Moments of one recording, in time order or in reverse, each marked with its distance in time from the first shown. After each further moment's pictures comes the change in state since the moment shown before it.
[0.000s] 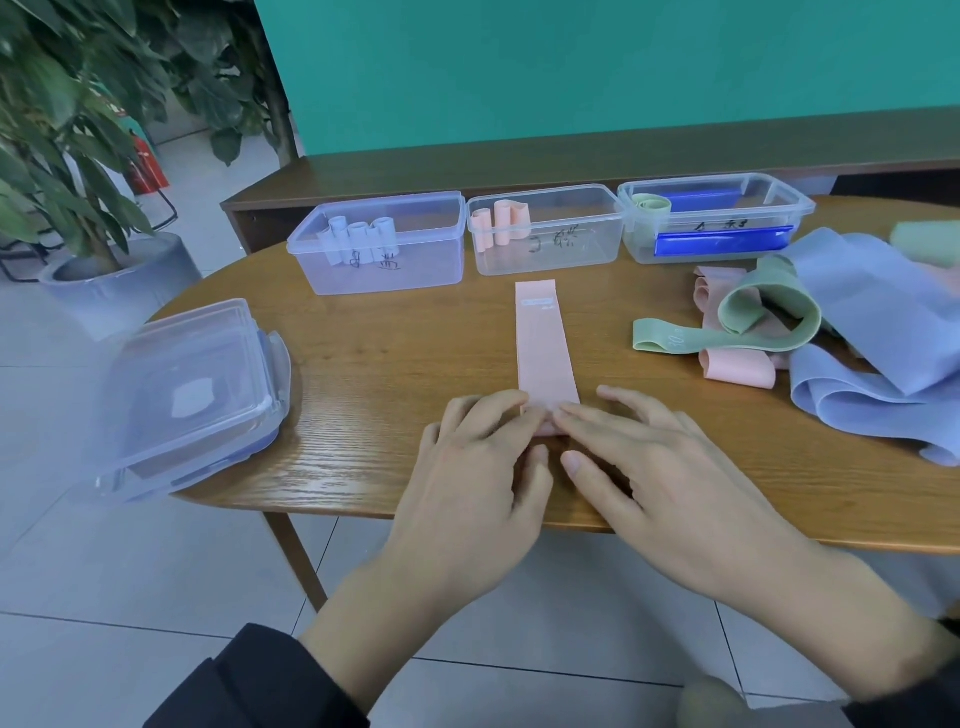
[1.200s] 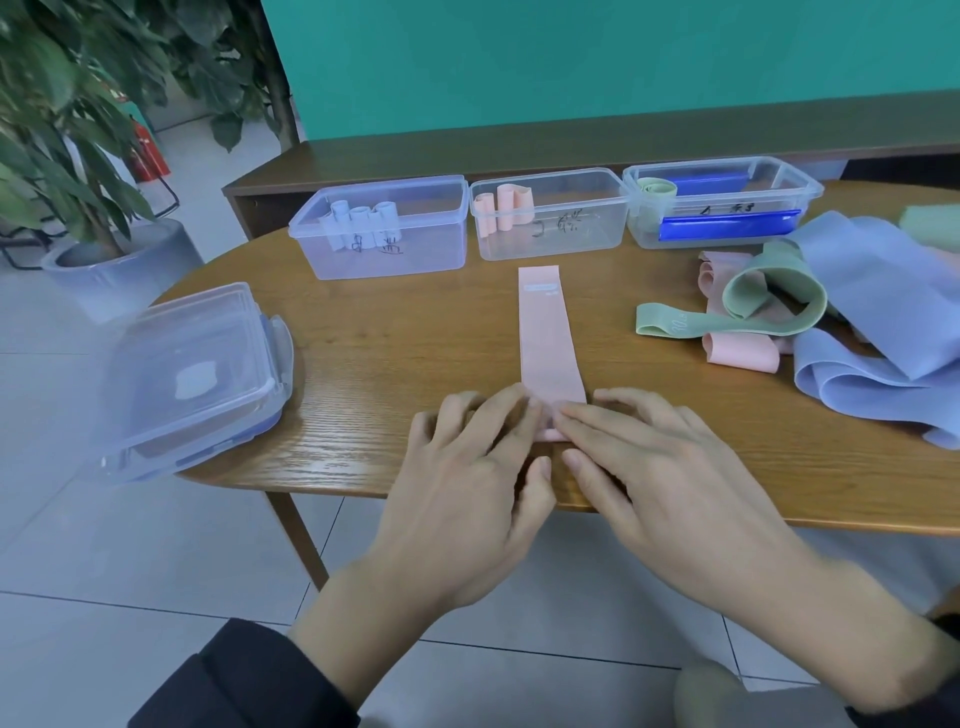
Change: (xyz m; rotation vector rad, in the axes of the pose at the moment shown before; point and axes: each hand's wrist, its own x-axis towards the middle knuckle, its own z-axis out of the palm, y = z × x) left_hand -0.018 -0.001 -0.004 0.278 -0.040 0.090; right_hand -0.012 -0.003 0.016 -0.167 0.298 -0.130
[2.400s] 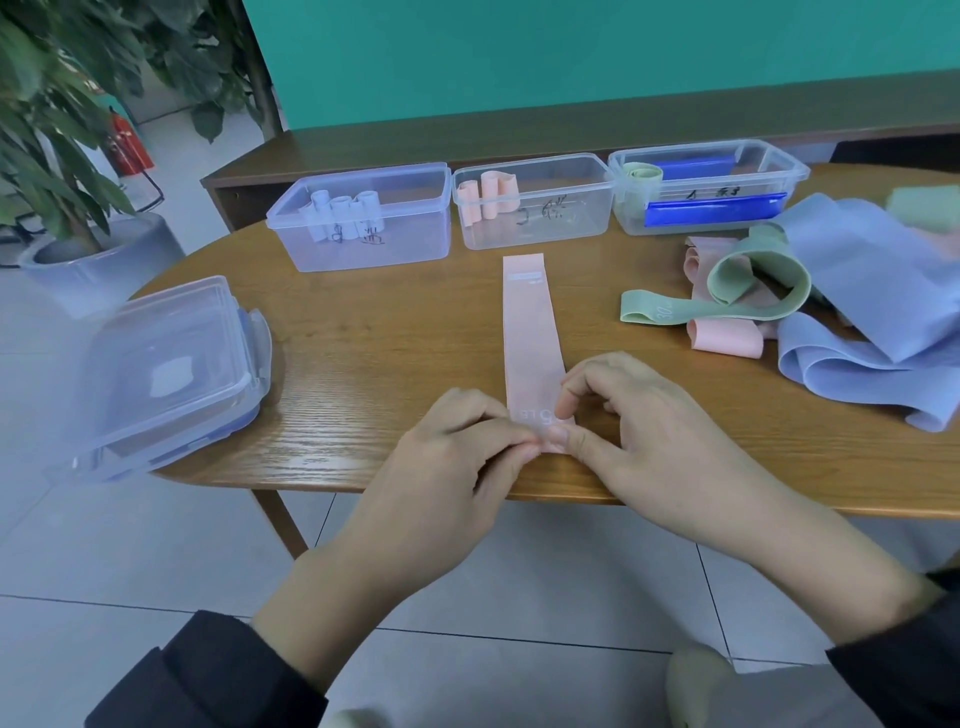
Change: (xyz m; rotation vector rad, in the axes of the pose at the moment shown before) left_hand 0.007 -0.008 0.001 -0.381 0.165 0.095; right_hand 0.025 0.013 -0.012 0.486 -0.240 0.265
